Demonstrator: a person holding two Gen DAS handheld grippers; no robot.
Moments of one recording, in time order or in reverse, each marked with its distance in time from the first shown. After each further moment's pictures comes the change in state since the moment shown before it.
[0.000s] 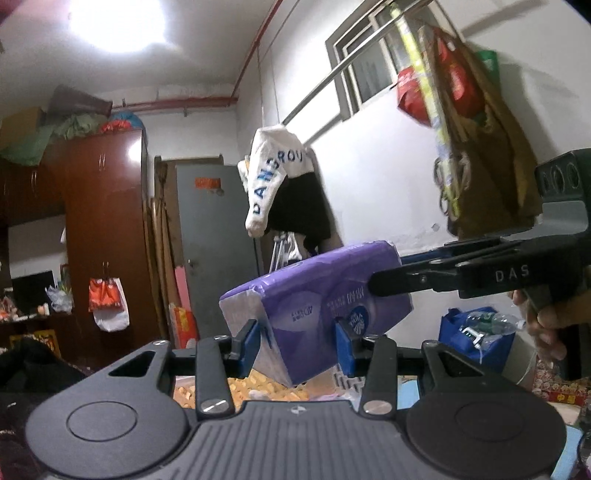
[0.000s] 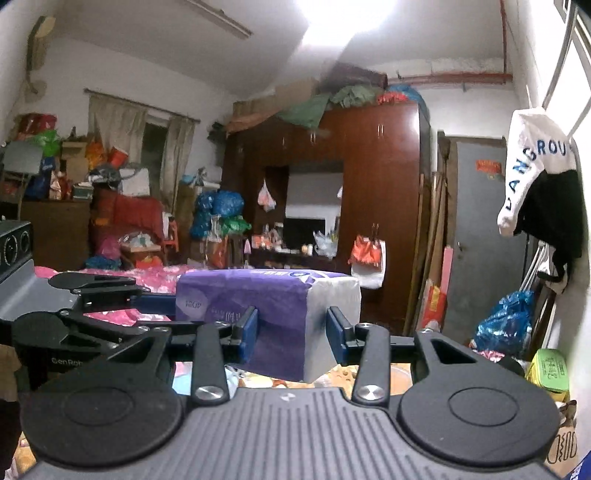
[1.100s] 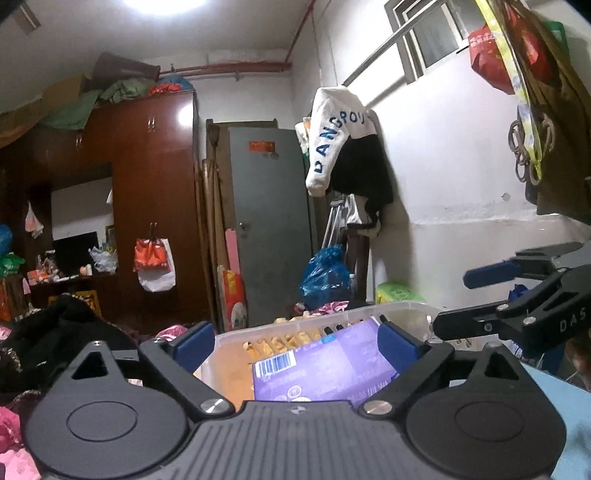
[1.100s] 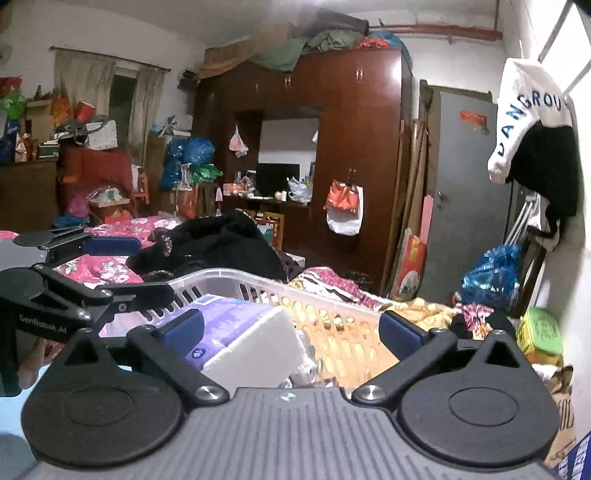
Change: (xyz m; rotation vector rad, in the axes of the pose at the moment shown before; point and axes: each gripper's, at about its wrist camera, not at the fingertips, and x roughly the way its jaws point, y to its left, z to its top) left arm 0.041 0.049 -0.042 -0.058 0.094 0.172; right arm 0.039 0.011 -0.045 0.018 0.167 -0.102
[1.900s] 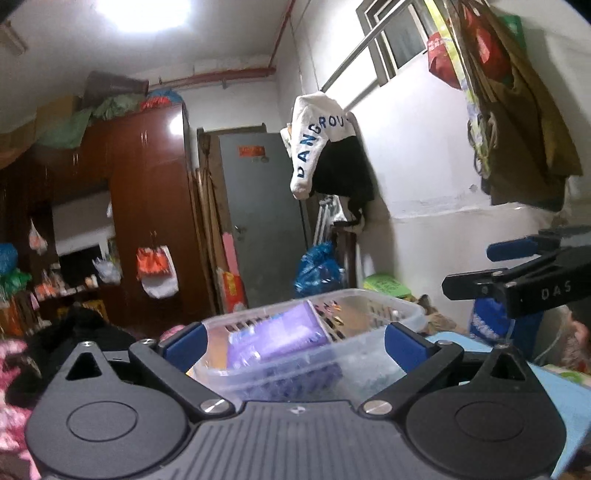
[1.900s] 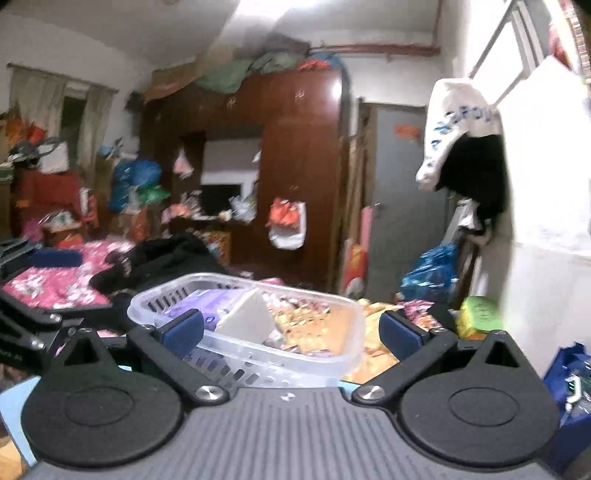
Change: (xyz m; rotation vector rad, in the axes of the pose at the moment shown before) left arm -0.105 -0.053 0.007 0.052 0.021 -0.013; right arm -0.067 0.030 0.003 0.066 -0.069 -0.224
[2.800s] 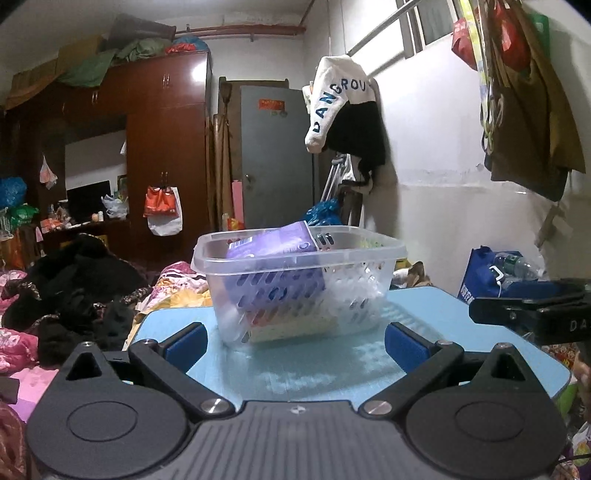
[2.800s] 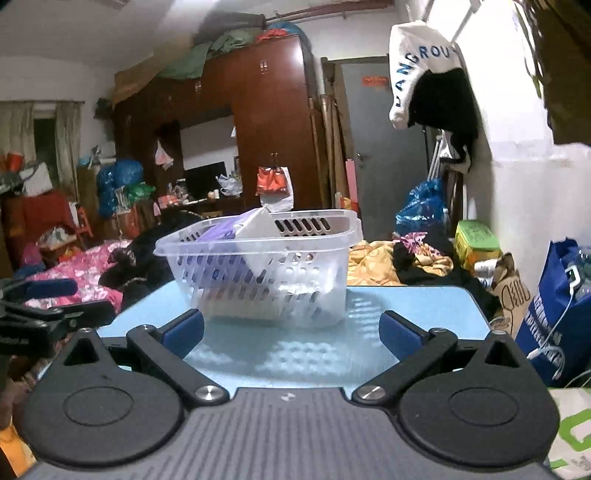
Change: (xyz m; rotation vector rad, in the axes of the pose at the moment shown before) left arm -0.033 -0.009 -0.053 -0.119 0.131 0.025; right arm -0.041 0.011 -0.071 0.173 0.105 0.006
